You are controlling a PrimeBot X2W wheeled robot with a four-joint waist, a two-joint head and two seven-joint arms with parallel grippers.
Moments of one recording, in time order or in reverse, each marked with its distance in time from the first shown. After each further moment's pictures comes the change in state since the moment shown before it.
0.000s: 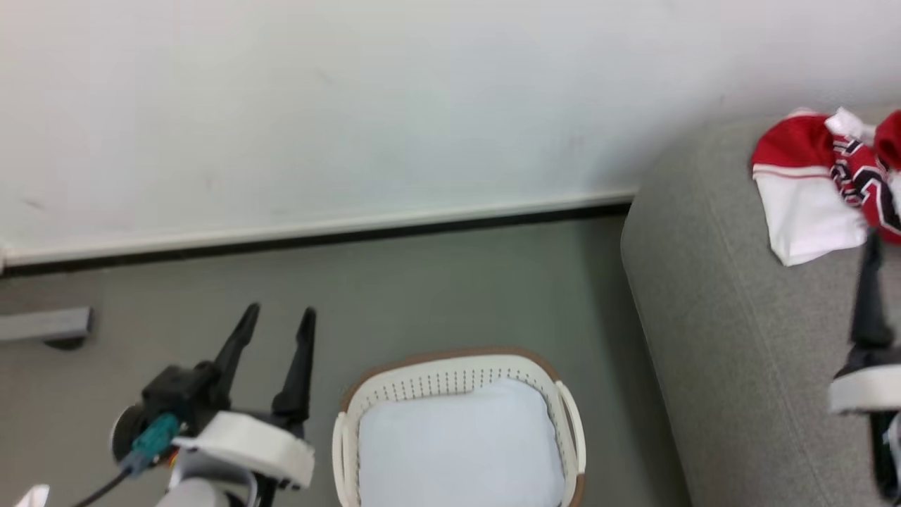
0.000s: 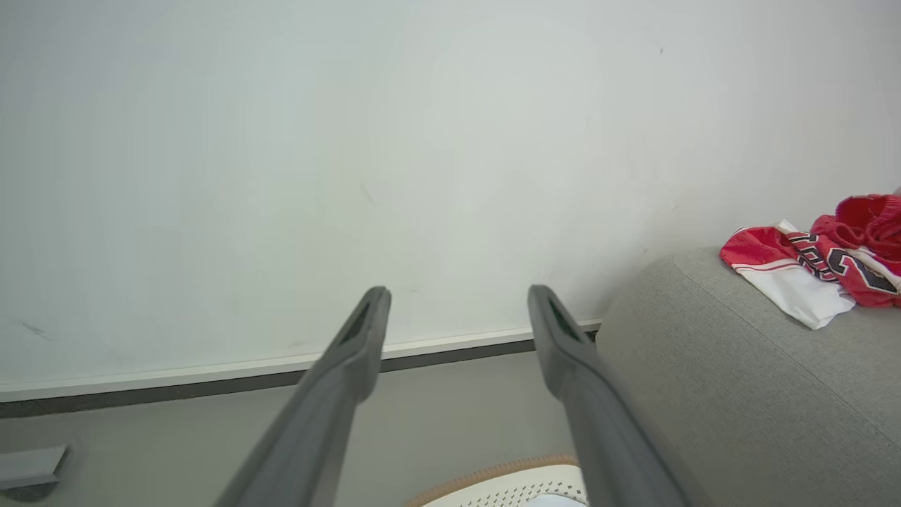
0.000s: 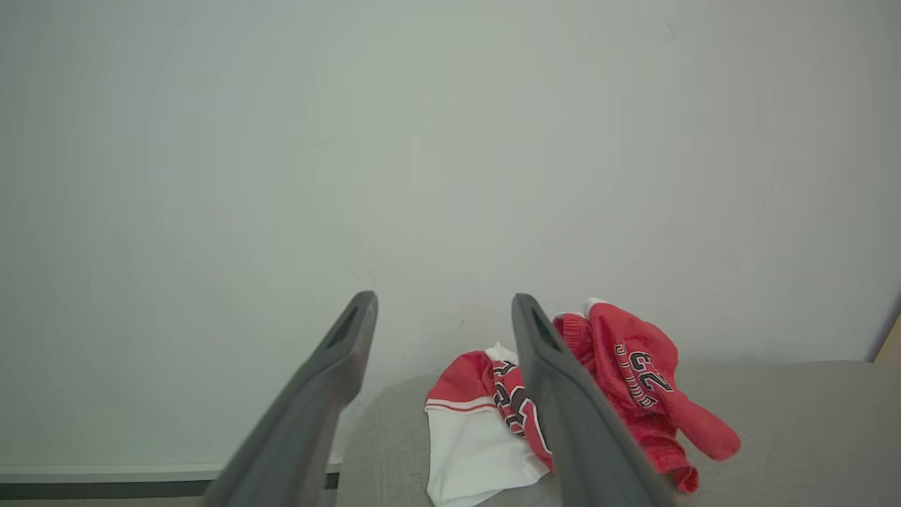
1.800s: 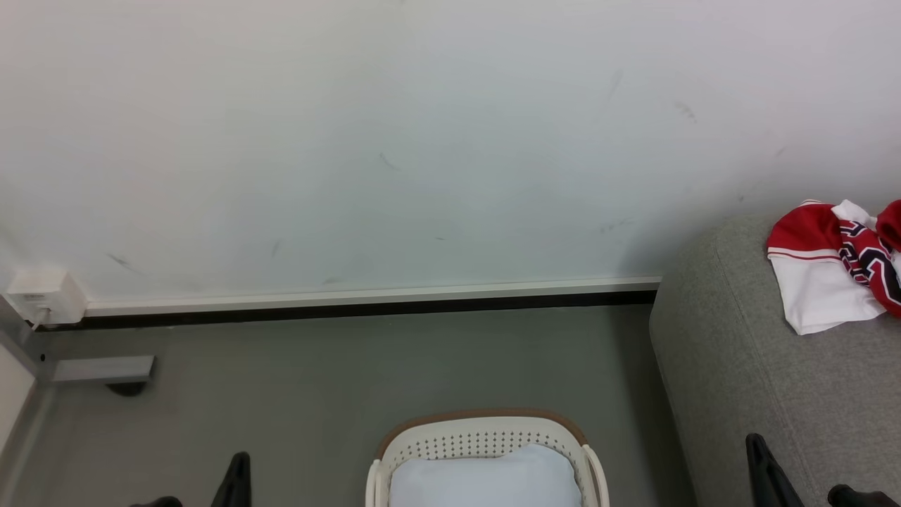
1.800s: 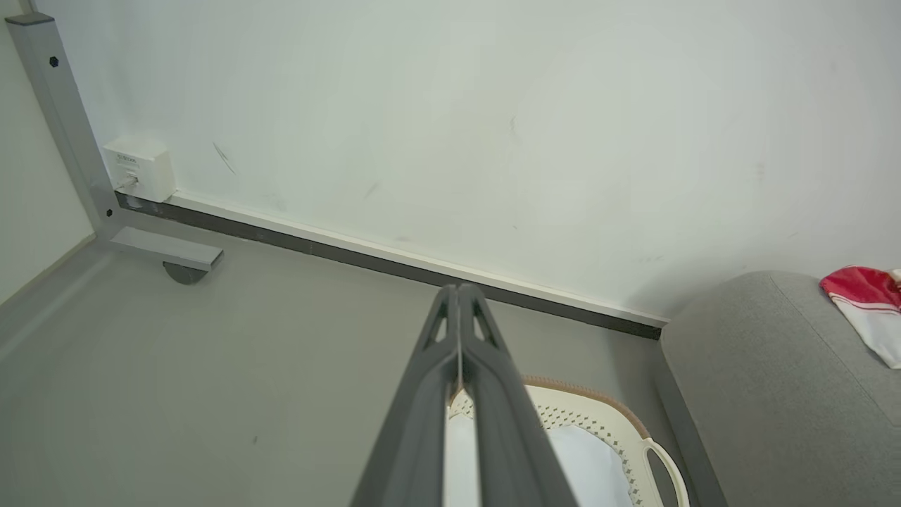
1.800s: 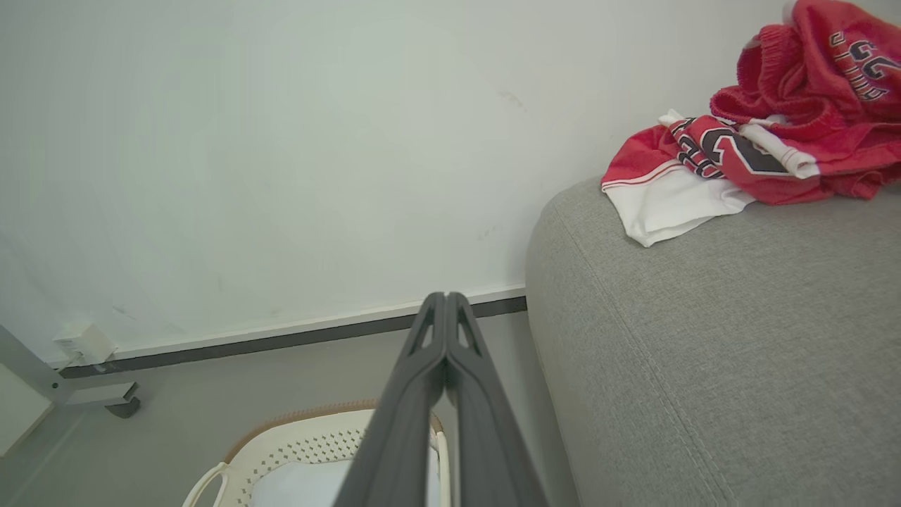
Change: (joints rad) left arm 0.342 -0.269 0.398 0.139 0.128 -0.214 0.052; right arm 0.395 0.106 0.231 0.031 0.249 0.000 0.053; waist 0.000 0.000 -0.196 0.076
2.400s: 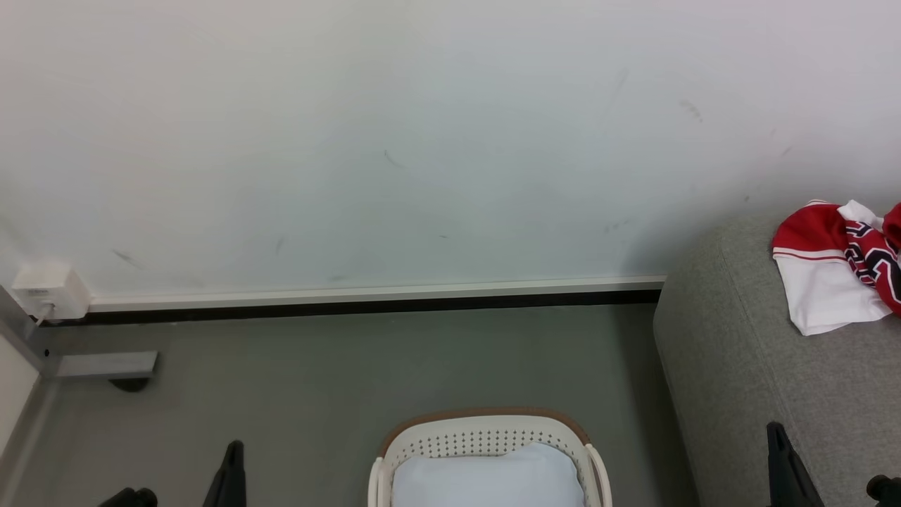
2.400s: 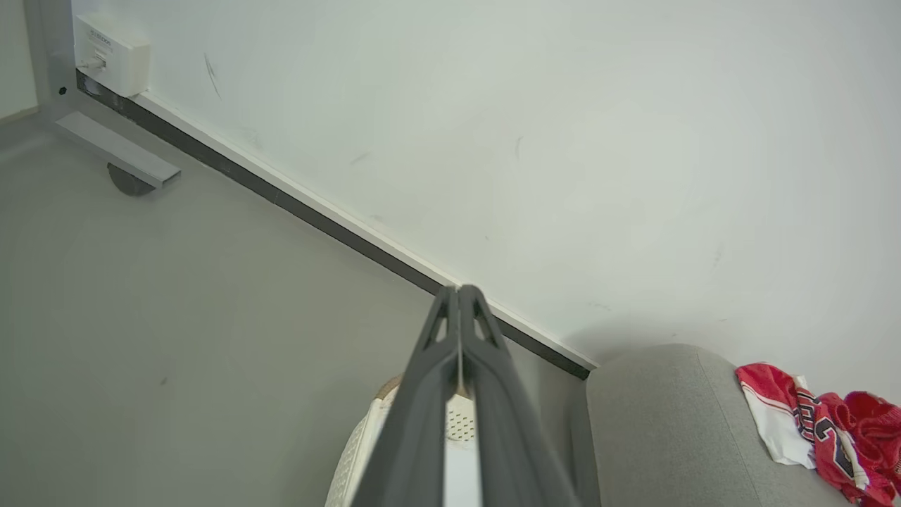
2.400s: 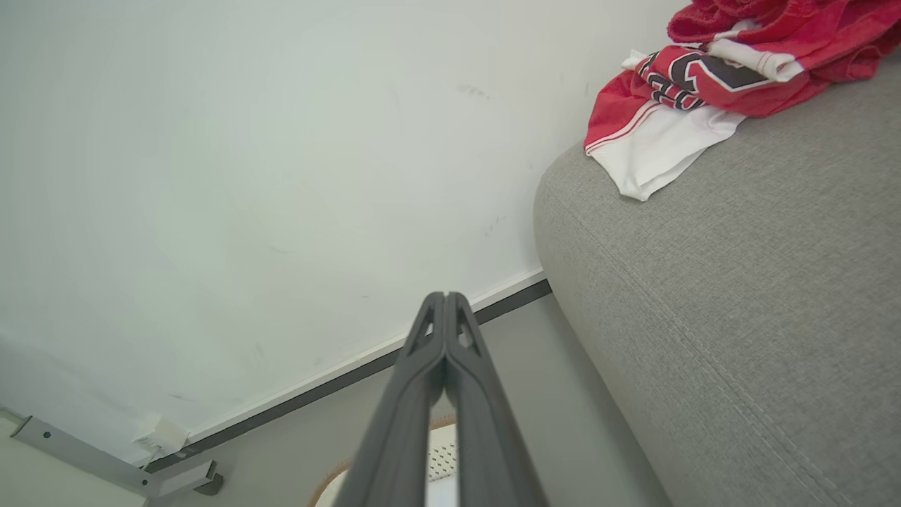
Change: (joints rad) left arm -0.032 -0.019 0.044 -0.002 -0.290 -0.032 0.073; right arm -0.022 0.000 -0.027 -0.017 0.305 0.000 0.077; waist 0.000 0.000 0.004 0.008
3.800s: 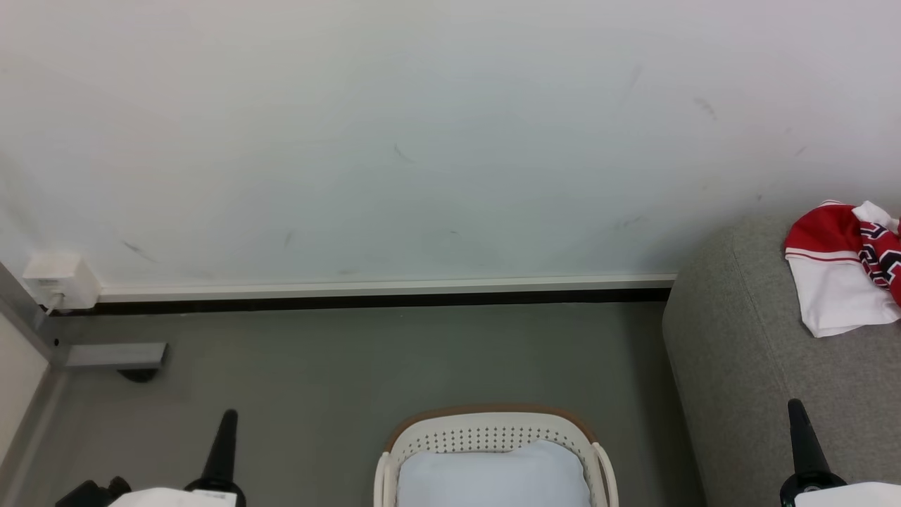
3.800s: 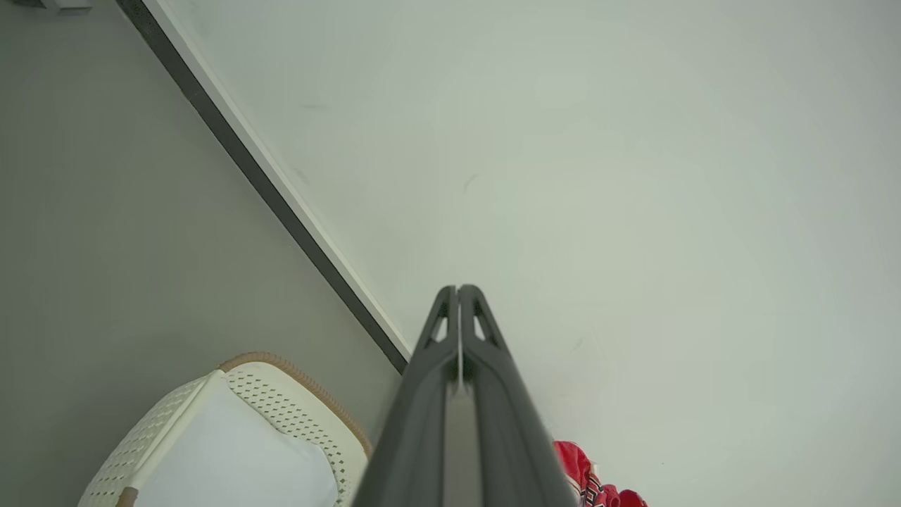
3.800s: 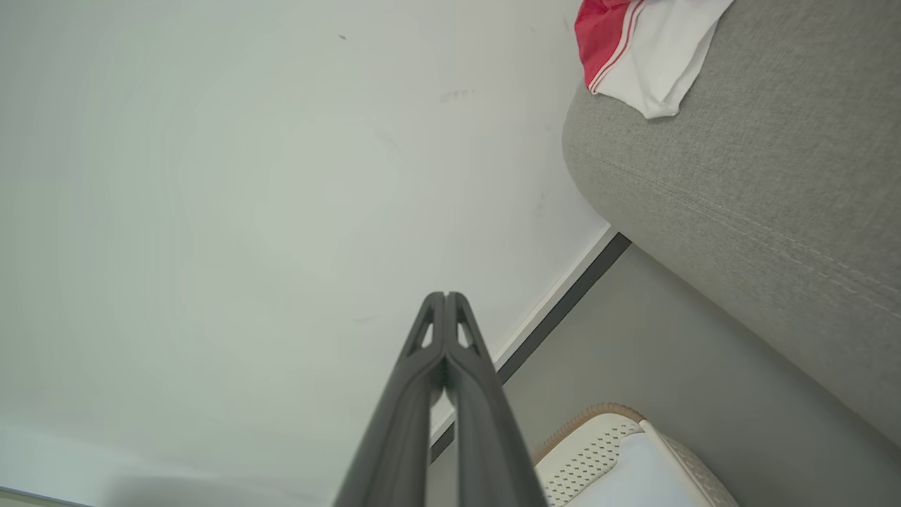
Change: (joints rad) left arm -0.066 -0.030 0.082 -0.003 -0.477 -0.060 0.136; right arm -0.054 -0.001 -0.050 -0.024 0.516 0.000 0.132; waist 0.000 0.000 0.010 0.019
